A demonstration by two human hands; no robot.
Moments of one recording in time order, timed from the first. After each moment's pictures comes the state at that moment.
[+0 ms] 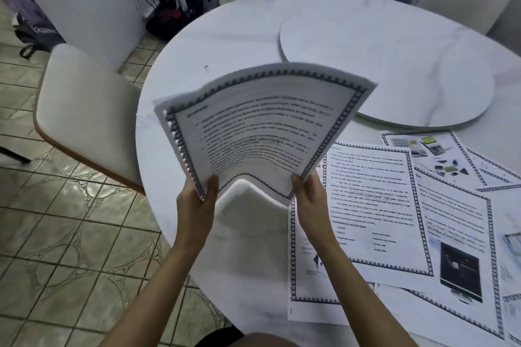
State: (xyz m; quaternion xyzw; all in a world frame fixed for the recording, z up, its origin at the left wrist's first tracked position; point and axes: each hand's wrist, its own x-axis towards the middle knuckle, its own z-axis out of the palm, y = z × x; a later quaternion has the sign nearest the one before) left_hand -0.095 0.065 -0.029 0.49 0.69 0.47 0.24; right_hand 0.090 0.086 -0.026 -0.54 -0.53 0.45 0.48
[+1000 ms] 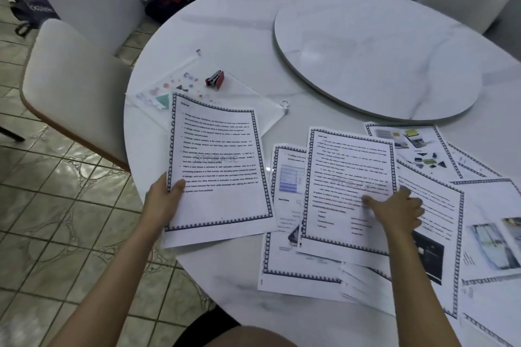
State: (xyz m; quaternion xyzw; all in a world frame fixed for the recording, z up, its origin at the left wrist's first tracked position) left_hand -0.115 0.045 -0.046 0.40 0.77 0.34 0.37; right_hand 0.274 0.093 -0.053 -0.90 -0.37 0.20 0.09
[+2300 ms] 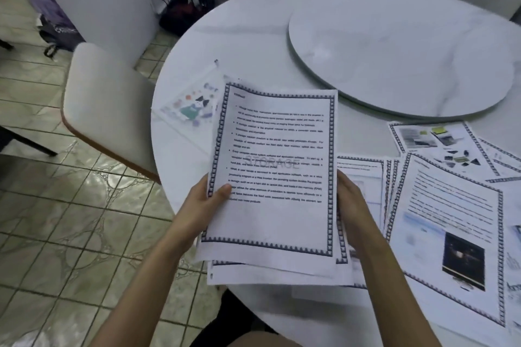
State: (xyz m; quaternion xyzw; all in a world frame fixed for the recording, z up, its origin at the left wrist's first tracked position) left_hand -0.105 0.035 0.003 0.41 0.62 0.41 0.53; right_hand 0.144 0.069 -0.013 -0.56 -0.41 0.59 0.42
